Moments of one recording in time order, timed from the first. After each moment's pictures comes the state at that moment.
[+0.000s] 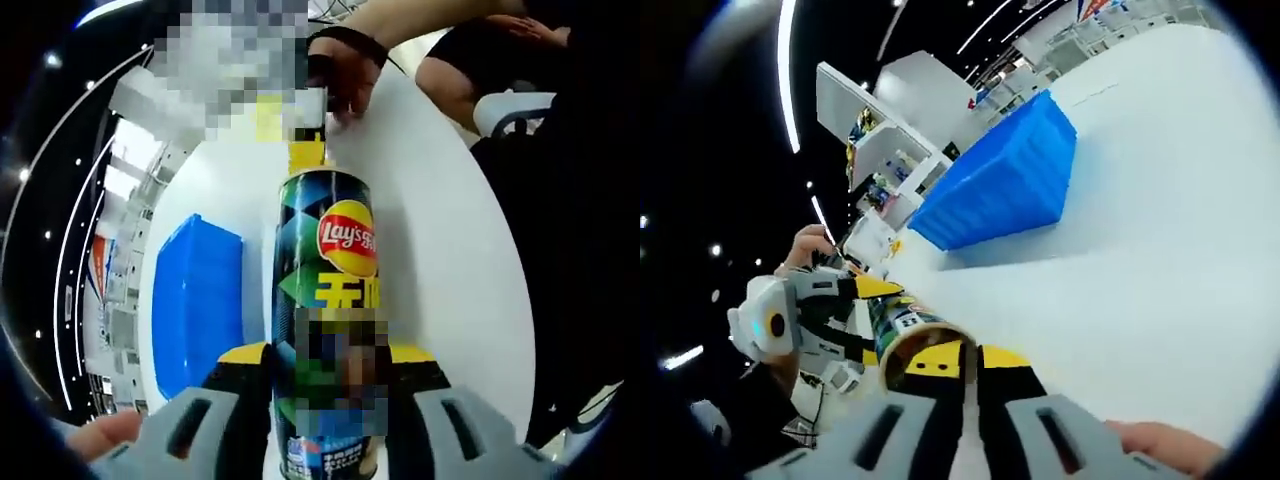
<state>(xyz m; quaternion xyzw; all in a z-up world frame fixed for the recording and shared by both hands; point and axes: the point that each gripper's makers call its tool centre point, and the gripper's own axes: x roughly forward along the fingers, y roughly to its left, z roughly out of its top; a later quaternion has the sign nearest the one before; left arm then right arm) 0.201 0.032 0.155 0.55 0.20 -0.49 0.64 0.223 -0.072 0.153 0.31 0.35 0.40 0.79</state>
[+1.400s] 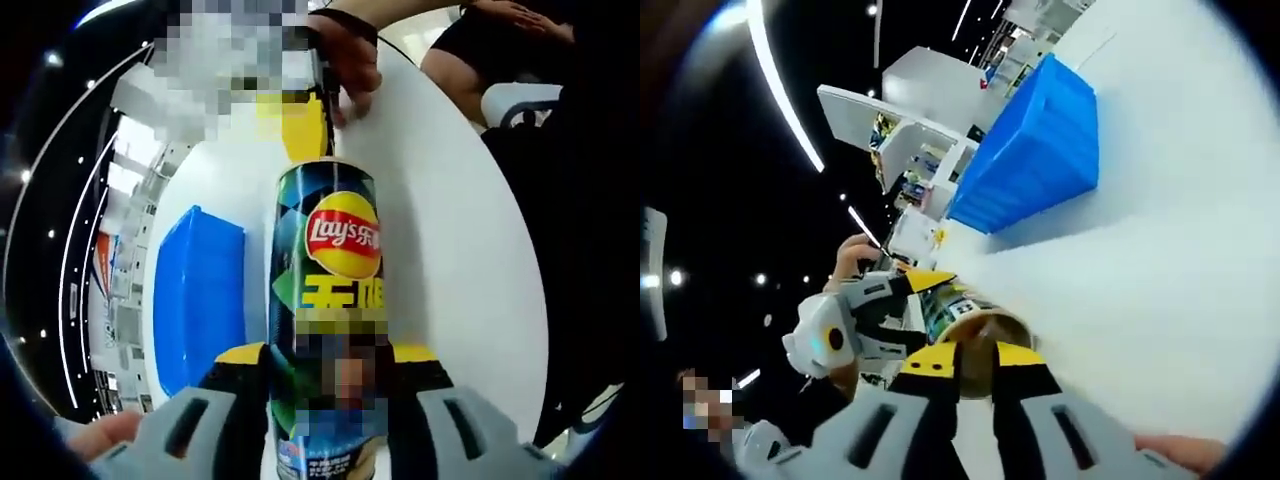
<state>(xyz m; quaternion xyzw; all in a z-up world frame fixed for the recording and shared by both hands) 0.208 0.035 0.148 0.57 0.20 -0.47 0.64 0.199 -0.045 0.161 0.35 0.42 0.46 0.70</state>
